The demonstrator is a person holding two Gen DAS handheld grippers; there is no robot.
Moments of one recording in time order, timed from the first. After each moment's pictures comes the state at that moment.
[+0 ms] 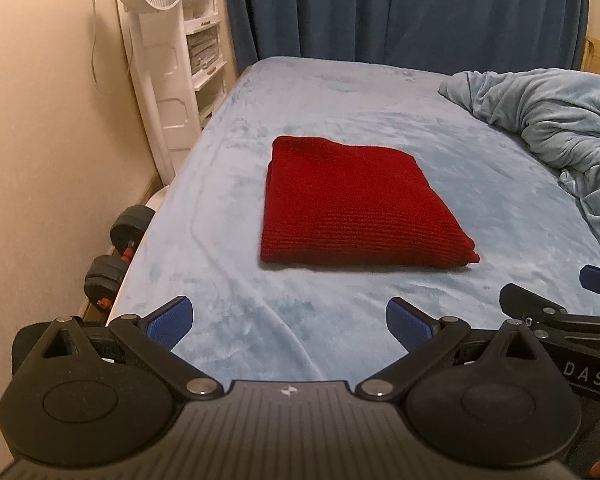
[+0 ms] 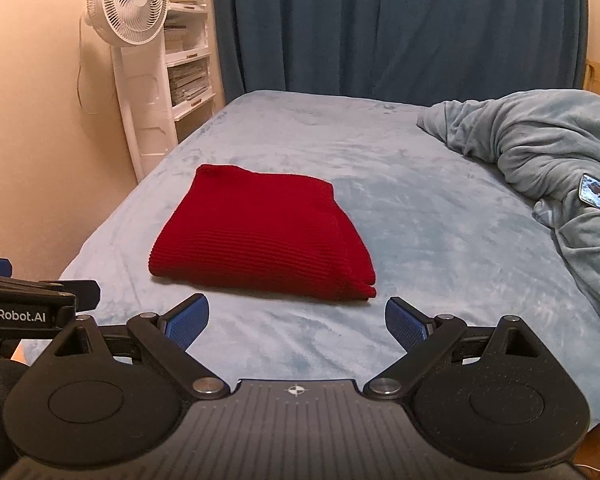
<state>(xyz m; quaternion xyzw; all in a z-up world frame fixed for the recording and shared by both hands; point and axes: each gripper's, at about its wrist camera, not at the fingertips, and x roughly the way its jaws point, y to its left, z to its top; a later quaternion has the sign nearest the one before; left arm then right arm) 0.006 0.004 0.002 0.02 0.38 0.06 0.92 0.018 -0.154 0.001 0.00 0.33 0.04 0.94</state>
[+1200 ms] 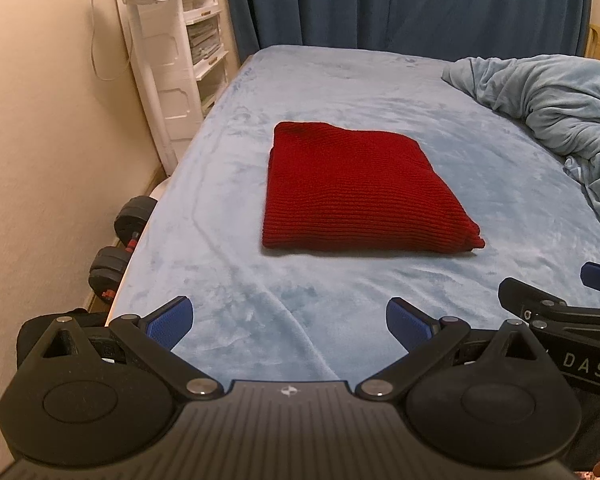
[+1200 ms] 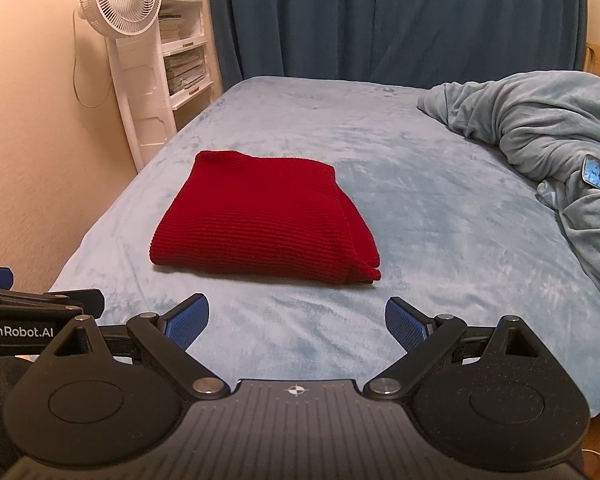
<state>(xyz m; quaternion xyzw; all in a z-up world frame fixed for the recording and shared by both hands) 0.007 0.002 -0.008 0.04 0.39 0.06 0.92 0.020 -0.154 -0.007 0.01 0.35 0.04 0.93</state>
